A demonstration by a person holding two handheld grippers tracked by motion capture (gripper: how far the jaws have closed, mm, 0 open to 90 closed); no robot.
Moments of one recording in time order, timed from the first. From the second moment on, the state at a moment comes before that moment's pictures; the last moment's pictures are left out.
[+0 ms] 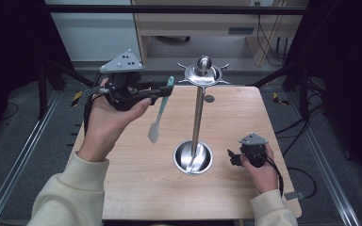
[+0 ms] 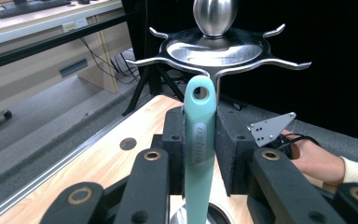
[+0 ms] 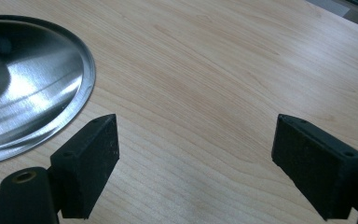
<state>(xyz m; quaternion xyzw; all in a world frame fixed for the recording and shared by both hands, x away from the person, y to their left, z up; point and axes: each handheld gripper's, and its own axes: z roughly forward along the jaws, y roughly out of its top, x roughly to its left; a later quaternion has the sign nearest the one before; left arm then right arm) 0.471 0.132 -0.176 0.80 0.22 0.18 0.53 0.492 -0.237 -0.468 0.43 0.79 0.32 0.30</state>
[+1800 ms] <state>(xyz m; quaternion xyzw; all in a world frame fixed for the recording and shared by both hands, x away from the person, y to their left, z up) 0.475 0.115 -0.180 0.80 0.21 0.17 0.53 0.492 -0.237 -0.468 0.44 0.78 0.32 0.30</state>
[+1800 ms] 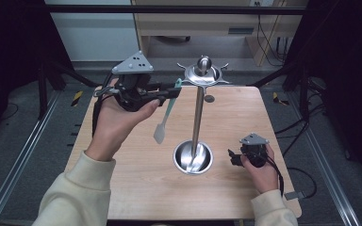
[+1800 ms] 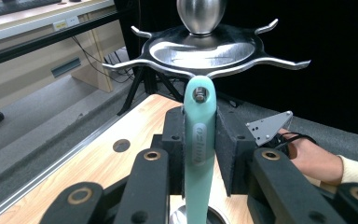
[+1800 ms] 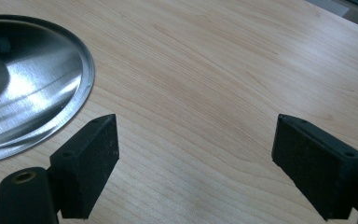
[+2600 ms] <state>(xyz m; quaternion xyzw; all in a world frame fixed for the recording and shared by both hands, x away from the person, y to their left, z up) 0.476 0.106 -0.189 0.79 0.21 0.19 0.54 0.493 -0.237 -0.468 0.44 0.78 0.33 0.30</state>
